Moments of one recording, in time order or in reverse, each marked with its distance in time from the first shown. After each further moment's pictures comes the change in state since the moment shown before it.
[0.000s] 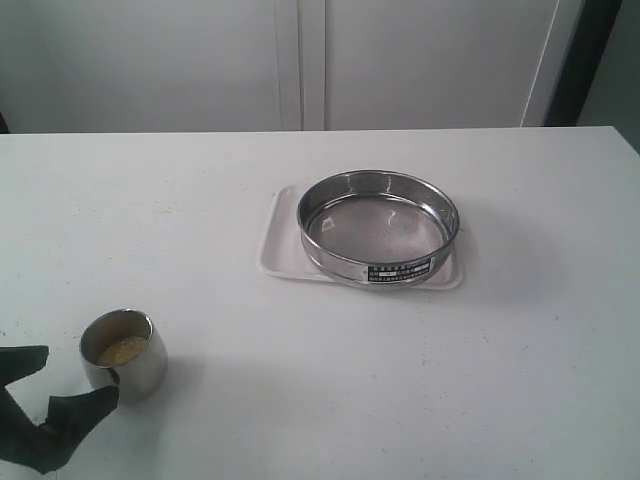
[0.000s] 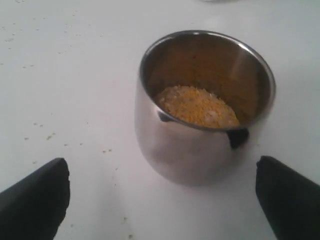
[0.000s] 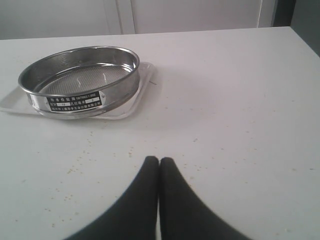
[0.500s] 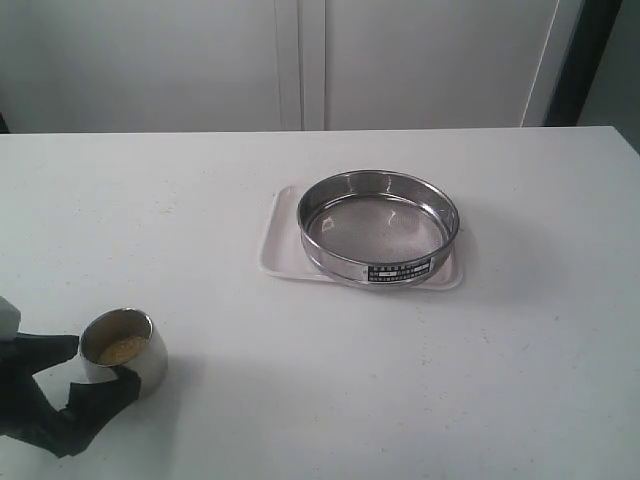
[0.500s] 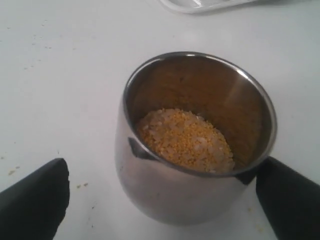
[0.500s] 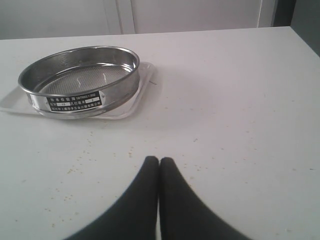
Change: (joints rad) left arm 0.000 0.138 -0.094 0.103 -0.067 -0.046; right arm 0.000 0.000 0.000 0.000 0.000 0.000
